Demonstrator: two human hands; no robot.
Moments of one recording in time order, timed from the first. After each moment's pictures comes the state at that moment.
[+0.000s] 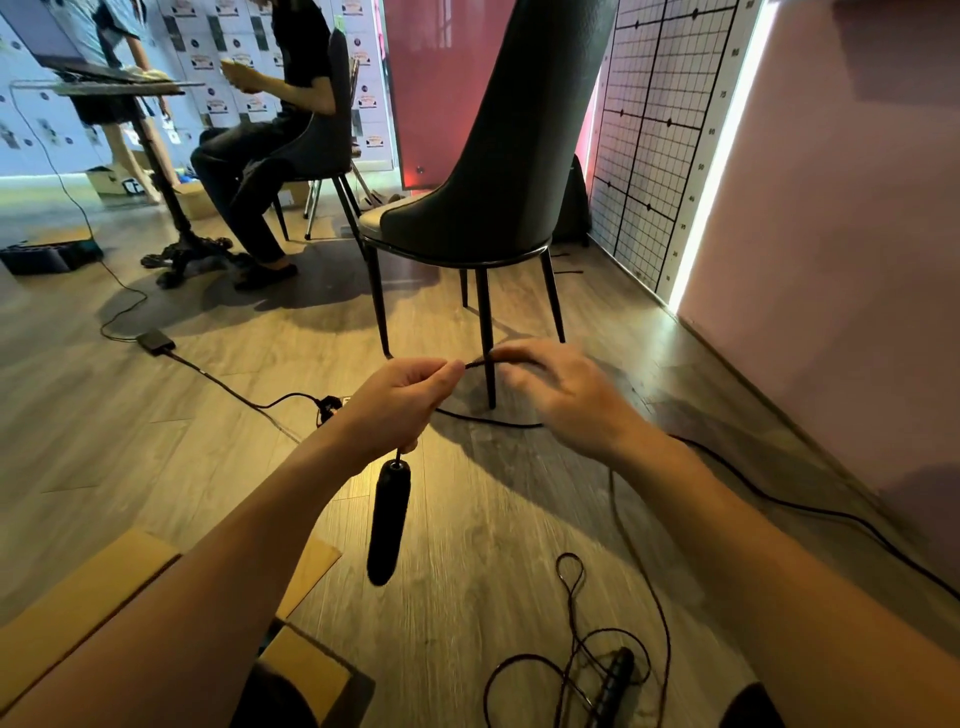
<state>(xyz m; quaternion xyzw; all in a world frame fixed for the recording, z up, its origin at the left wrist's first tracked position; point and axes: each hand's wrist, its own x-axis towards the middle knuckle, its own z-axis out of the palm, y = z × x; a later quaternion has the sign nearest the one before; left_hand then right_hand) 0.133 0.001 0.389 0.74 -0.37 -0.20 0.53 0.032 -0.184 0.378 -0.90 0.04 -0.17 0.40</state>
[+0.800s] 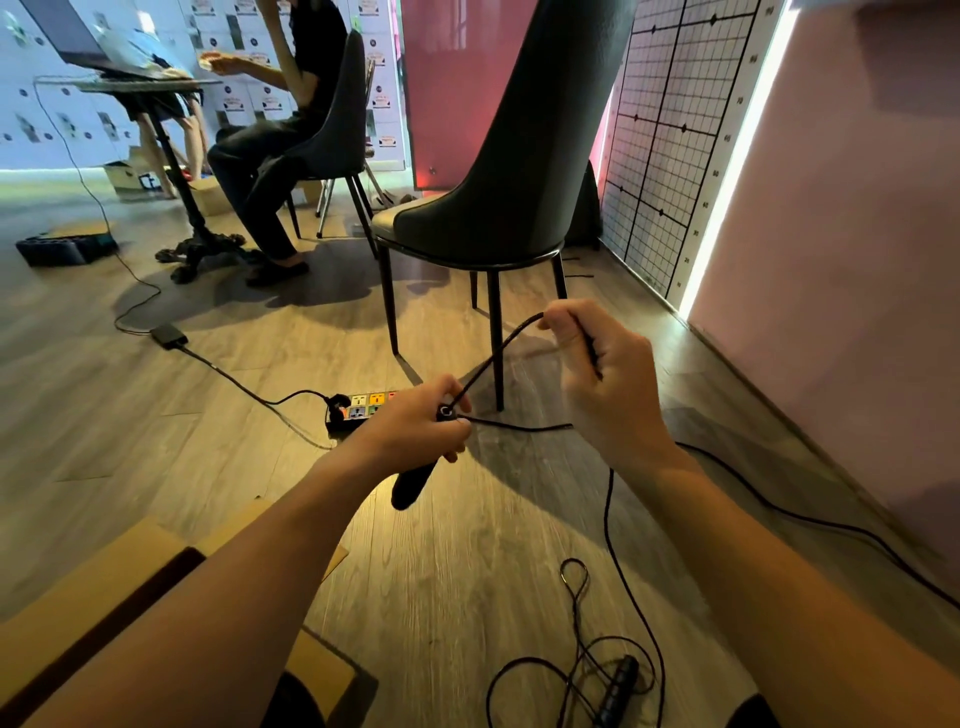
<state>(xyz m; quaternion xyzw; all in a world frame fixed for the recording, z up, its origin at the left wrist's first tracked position) 0.158 -0.001 0.351 0.81 -0.38 -0.16 0.42 0.030 -0.164 0.394 -0.79 0.00 -0.47 0.39</state>
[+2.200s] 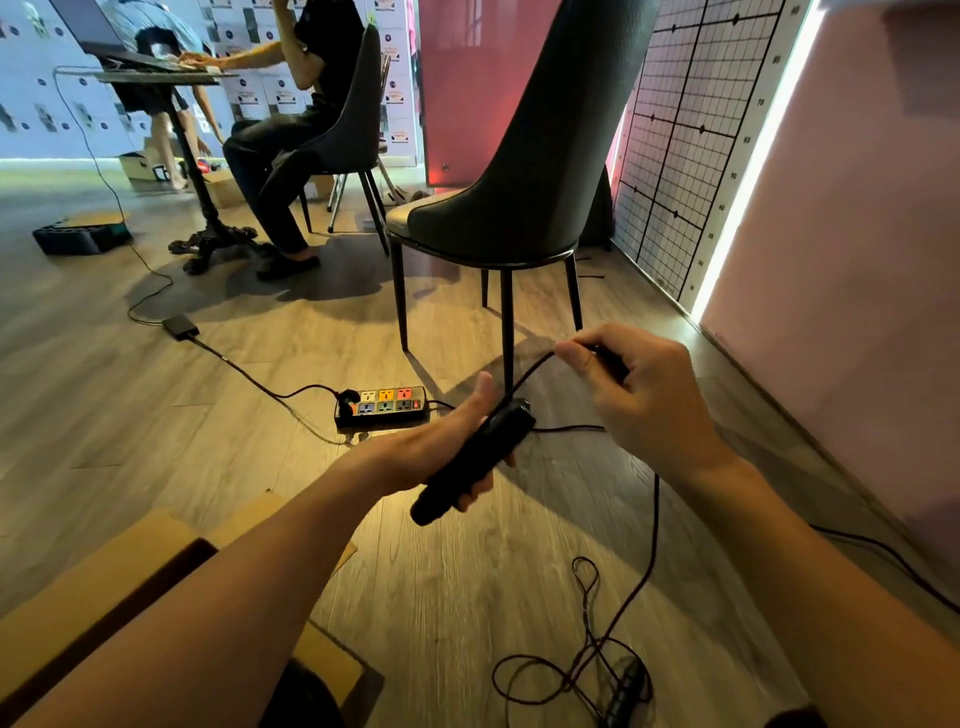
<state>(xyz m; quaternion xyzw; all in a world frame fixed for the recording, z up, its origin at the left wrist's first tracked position) 0.145 0.008 0.359 0.71 -0.35 -0.45 0.41 0.021 -0.182 0.392 -0.86 -0.01 -0.39 0.32</state>
